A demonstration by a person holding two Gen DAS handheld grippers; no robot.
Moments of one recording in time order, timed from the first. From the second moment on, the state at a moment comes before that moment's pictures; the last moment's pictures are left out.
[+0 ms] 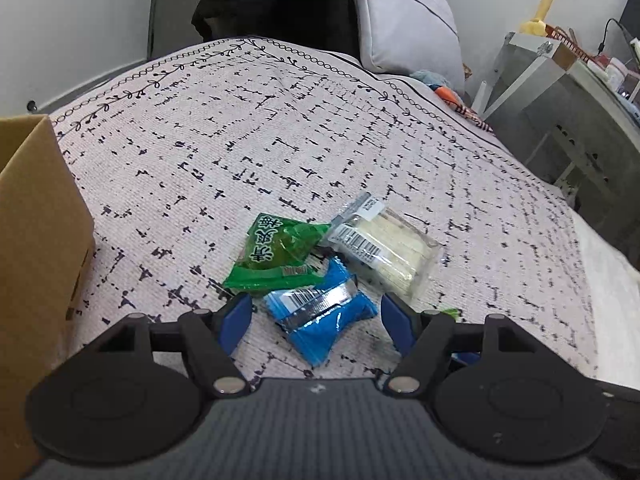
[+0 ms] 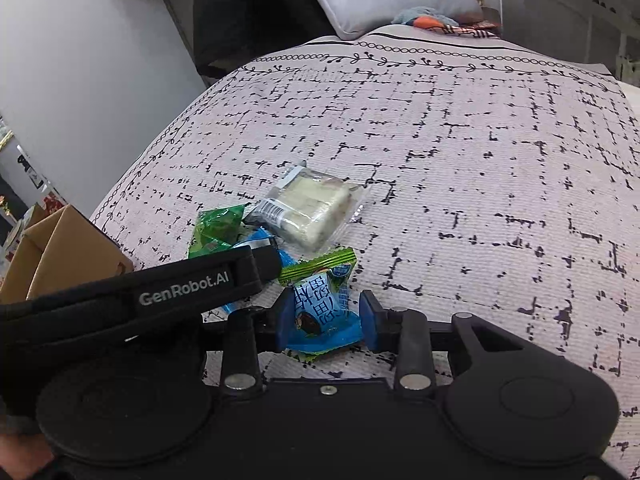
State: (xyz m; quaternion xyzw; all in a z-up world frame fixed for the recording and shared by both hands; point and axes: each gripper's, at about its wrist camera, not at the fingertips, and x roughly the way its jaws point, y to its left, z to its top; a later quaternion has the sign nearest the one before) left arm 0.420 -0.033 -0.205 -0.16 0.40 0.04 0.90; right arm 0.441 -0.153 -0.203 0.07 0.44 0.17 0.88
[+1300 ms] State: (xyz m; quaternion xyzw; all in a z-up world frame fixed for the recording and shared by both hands) left arm 0.370 -0.022 -0.175 -0.20 0.42 0.06 0.88; right arm 0.403 -0.154 -0.181 0.02 0.43 0.12 0.90
